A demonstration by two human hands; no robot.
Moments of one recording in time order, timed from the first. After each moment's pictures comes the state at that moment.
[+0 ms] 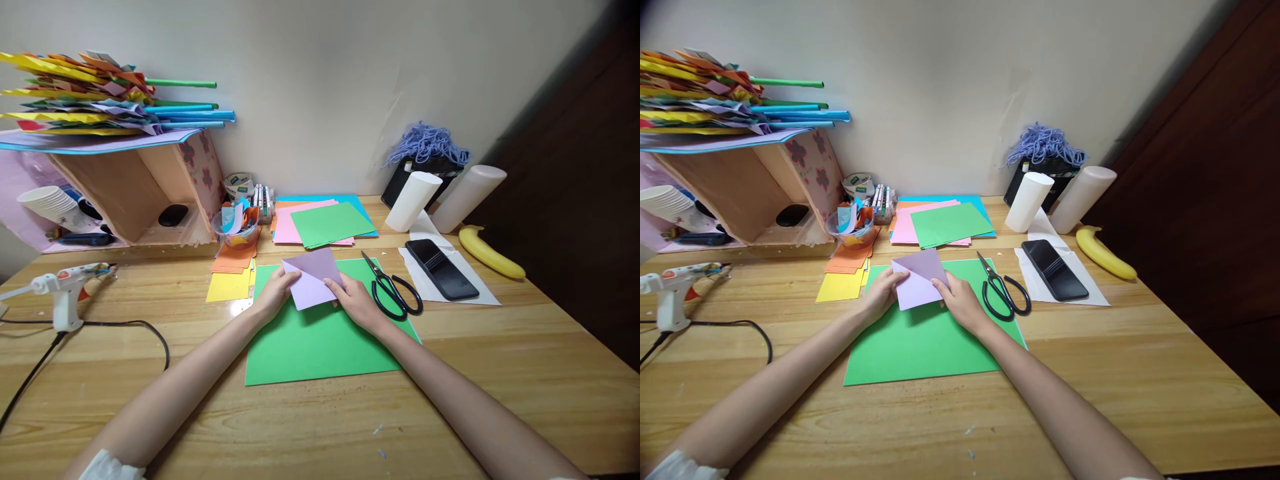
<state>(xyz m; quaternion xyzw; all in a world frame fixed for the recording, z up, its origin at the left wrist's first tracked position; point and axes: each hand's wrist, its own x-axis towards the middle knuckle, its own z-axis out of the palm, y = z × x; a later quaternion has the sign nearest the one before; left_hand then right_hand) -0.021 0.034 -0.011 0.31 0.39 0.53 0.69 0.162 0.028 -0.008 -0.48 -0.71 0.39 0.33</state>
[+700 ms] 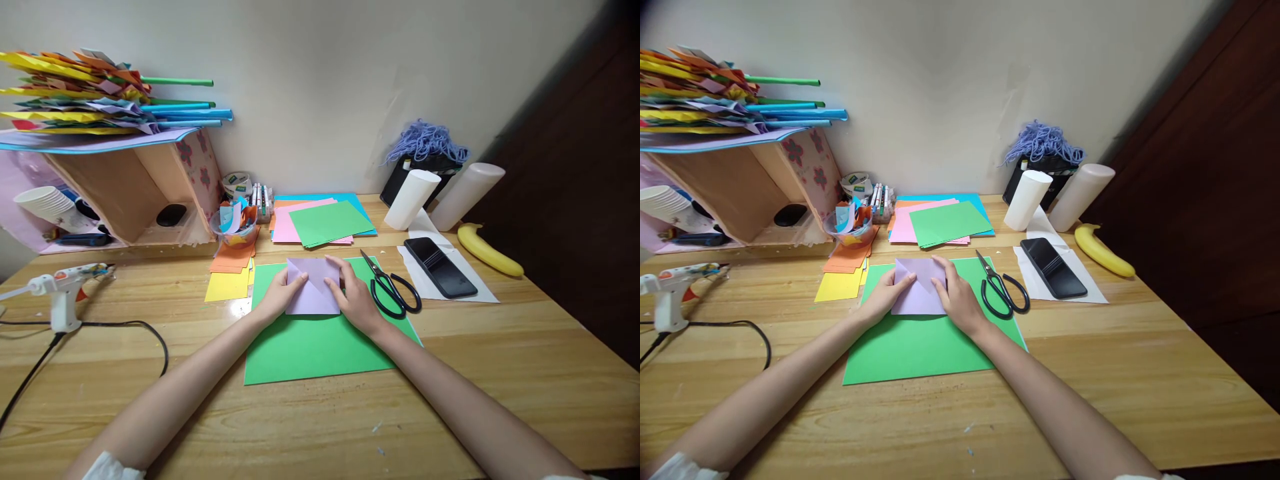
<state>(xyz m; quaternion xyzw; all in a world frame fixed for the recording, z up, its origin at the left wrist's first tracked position) -0.015 0.024 -0.003 0.45 0.49 0.46 0.59 0.159 0.021 -0.003 -0.44 -0.77 0.21 0.41</state>
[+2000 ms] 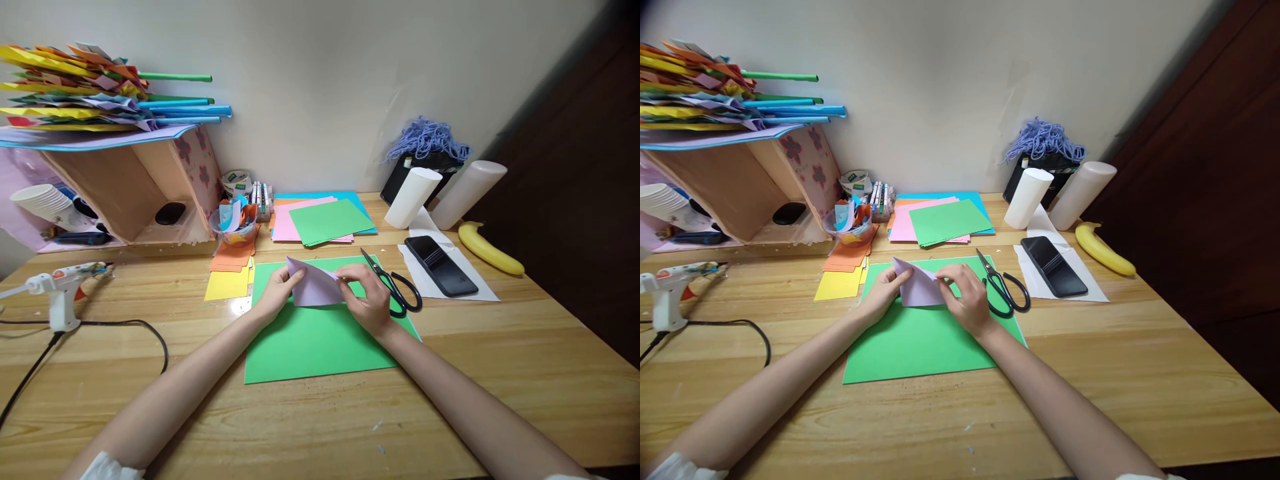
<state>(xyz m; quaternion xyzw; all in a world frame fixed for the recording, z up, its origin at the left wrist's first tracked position) -0.018 0.026 -0.004 0.46 0.43 0.48 0.61 0.165 0.015 0.007 -0.34 -0.76 0.08 0.55</state>
